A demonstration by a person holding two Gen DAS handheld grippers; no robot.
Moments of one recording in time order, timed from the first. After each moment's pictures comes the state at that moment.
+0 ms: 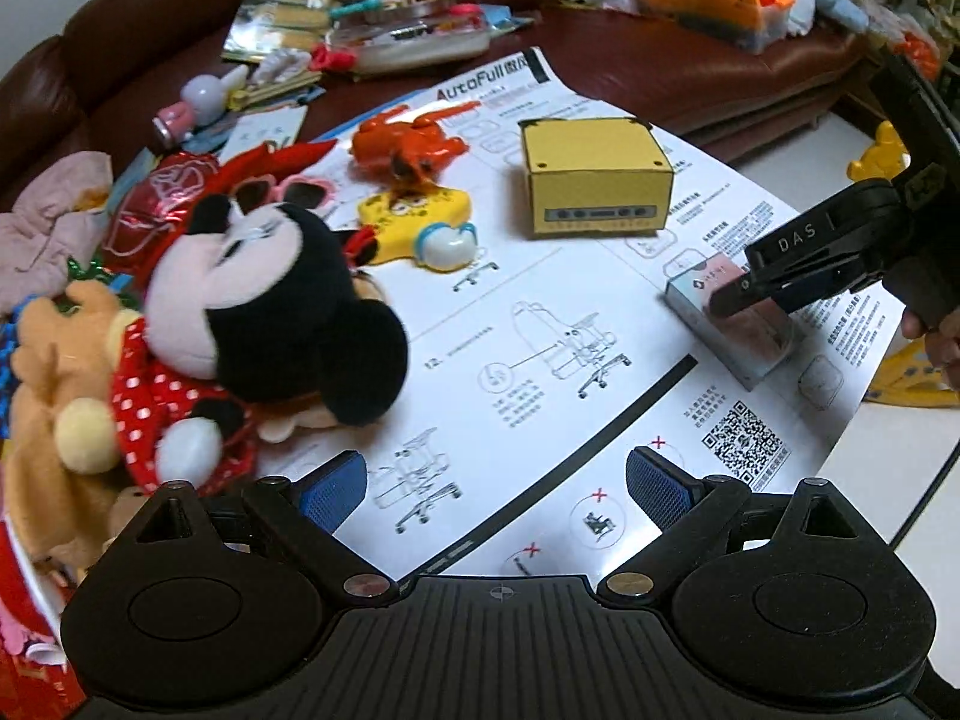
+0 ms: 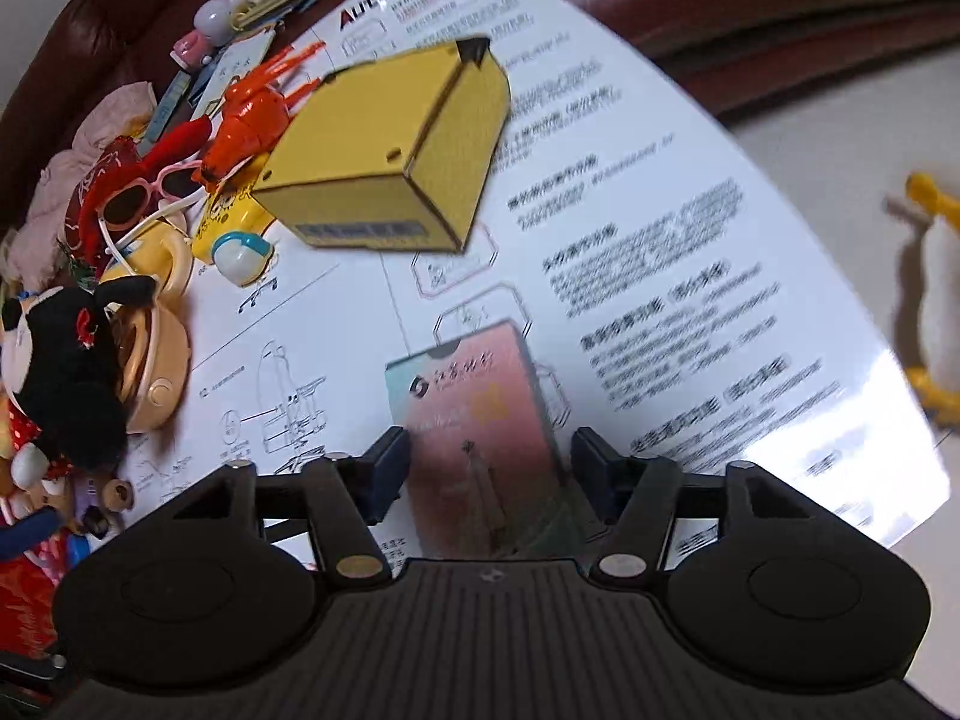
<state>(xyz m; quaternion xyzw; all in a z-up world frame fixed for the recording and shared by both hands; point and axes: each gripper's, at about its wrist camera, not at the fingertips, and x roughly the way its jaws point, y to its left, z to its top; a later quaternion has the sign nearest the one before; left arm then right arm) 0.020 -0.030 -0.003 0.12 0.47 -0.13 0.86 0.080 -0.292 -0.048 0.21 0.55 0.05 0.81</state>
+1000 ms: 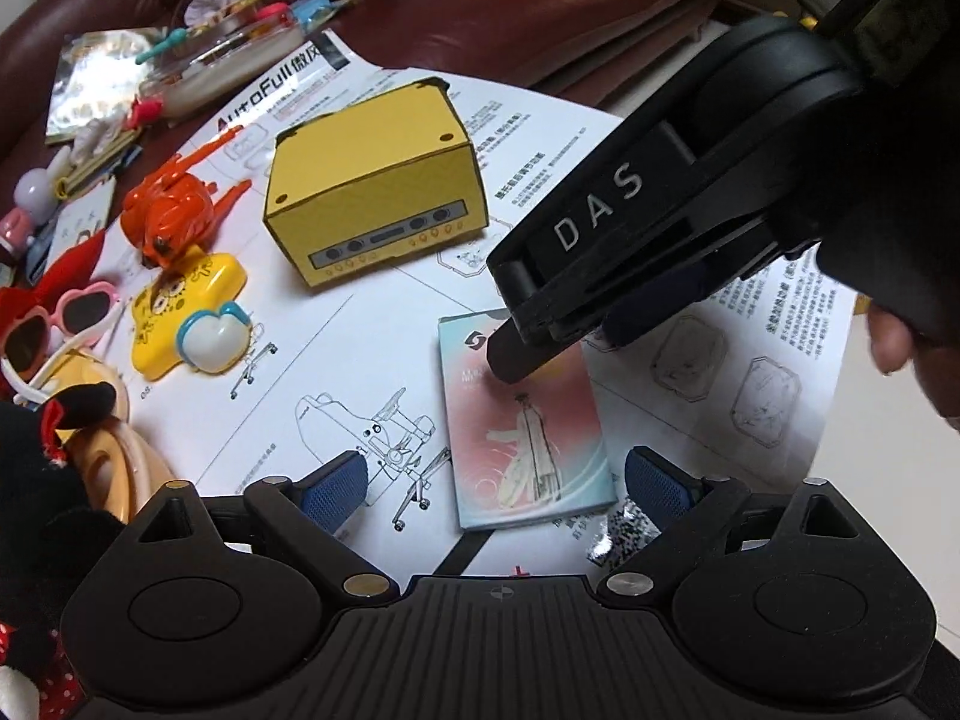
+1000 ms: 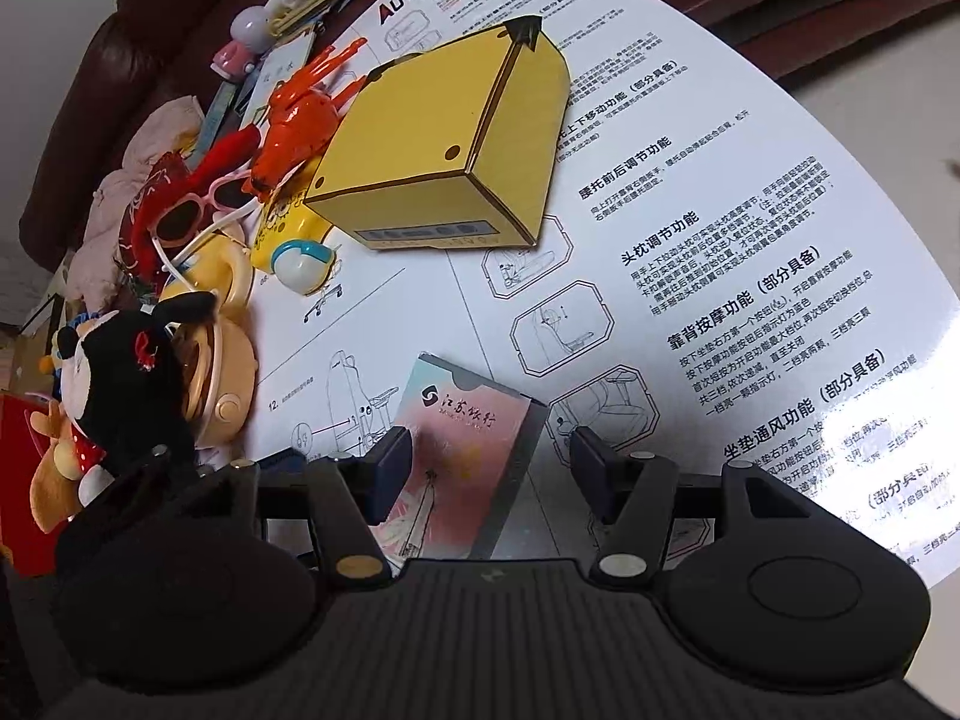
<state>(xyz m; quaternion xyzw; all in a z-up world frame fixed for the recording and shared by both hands) 0.075 -0.141 -0.063 0.21 0.48 -0.24 0.82 0.092 -0.293 -0.054 0.27 0.55 0.10 0.78</state>
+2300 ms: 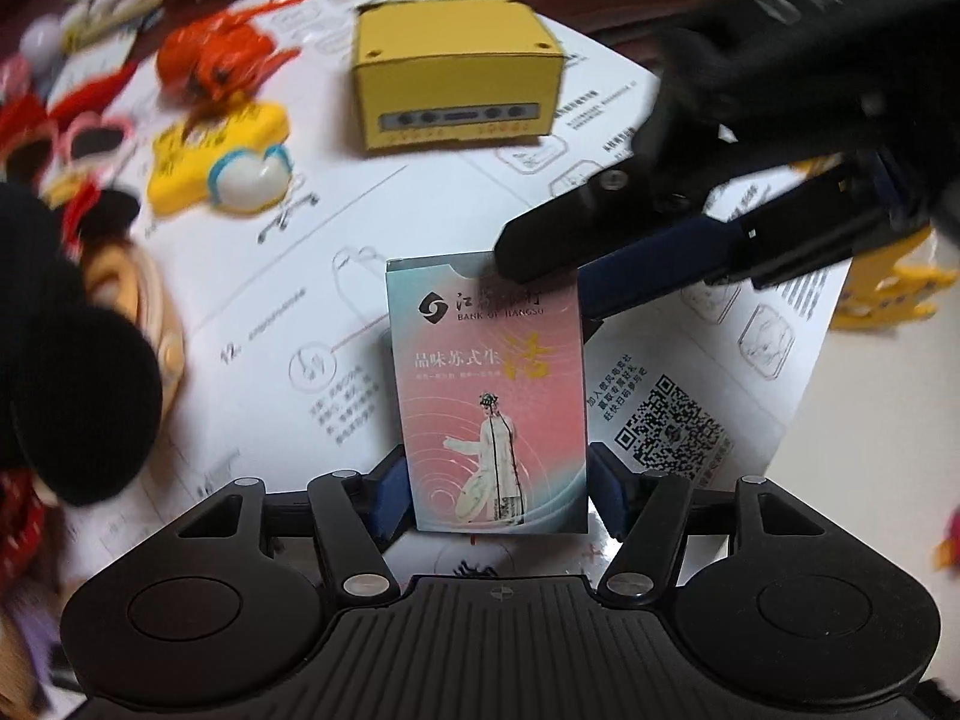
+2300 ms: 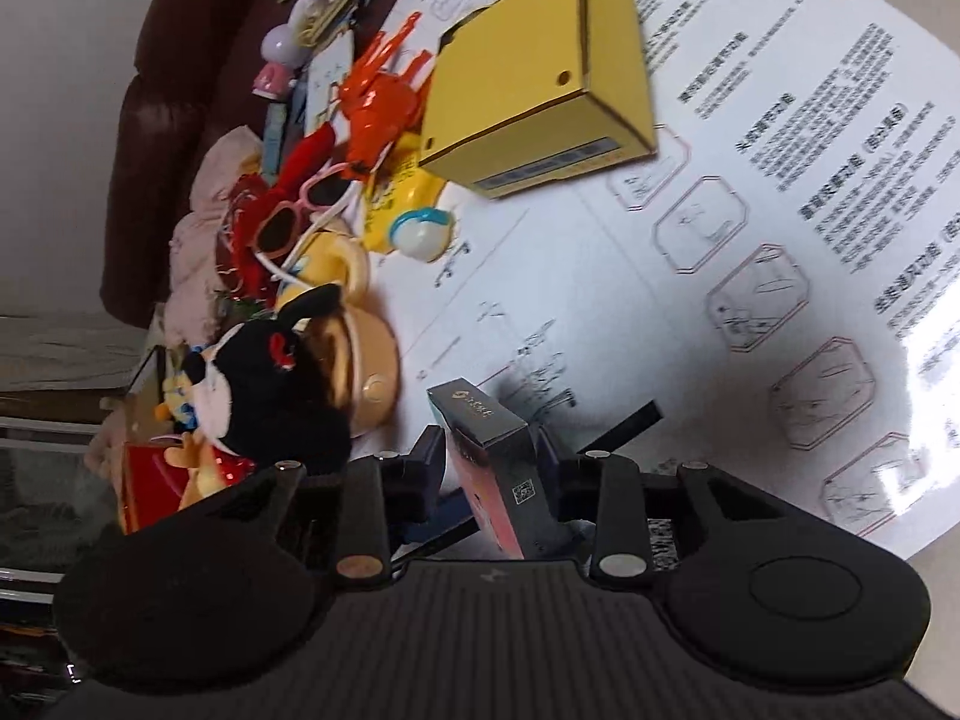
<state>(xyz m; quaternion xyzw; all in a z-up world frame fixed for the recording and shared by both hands) 0.075 -0.071 -0.067 0.09 0.56 -0.24 0.79 0.078 -0.270 -0.036 0.41 0.55 0.15 0.71</state>
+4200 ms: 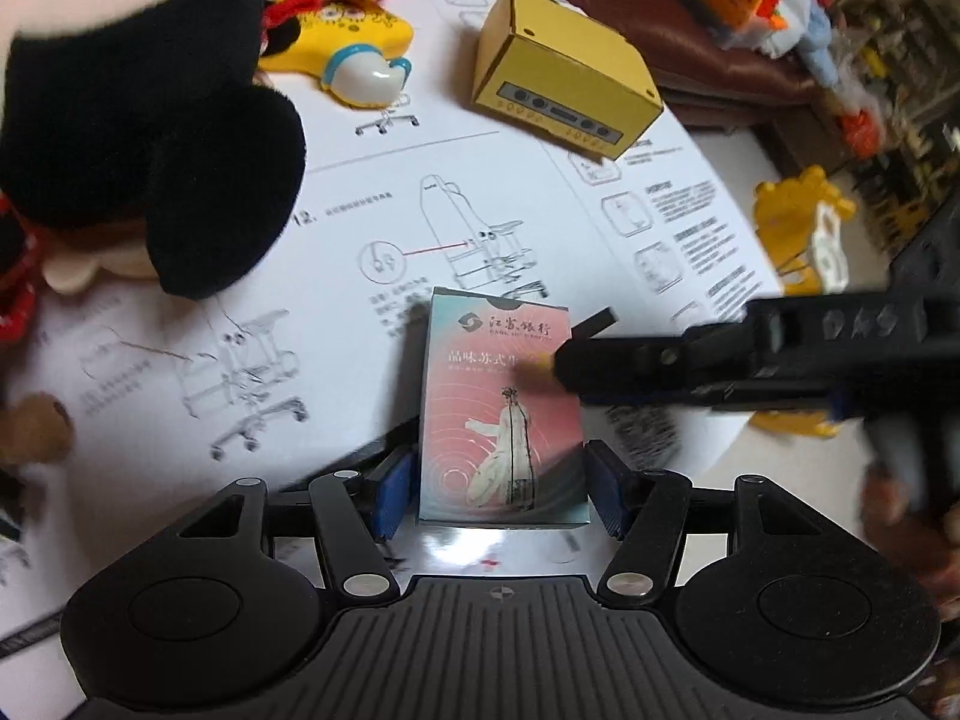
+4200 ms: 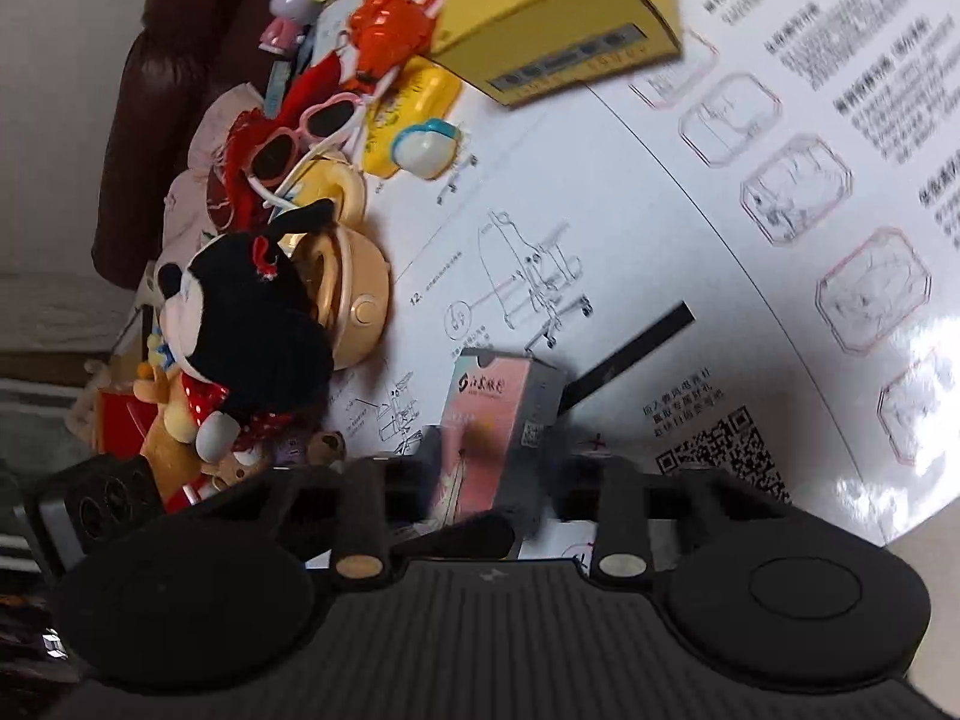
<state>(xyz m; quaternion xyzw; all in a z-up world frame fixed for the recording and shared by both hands) 0.069 -0.009 -0.069 -0.09 0.59 -0.23 0.77 0.049 -0.233 -0.047 0.38 0.56 0.15 0.72</state>
